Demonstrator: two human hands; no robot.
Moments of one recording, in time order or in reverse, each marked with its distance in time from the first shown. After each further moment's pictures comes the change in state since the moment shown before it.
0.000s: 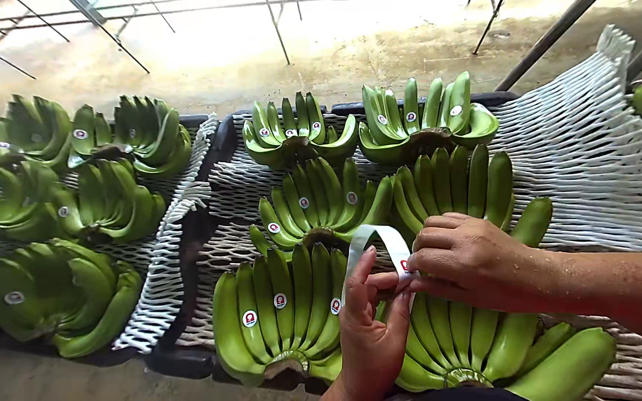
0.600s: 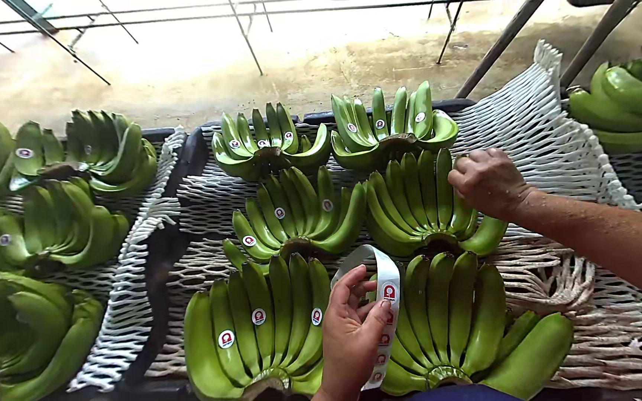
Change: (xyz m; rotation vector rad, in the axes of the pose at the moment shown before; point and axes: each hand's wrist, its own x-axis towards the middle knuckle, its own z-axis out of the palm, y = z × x) left_hand -0.005 -0.005 0.002 -0.168 0.009 -0.443; right_hand -0.081 0.123 -0.013 -0.636 -0.139 0.462
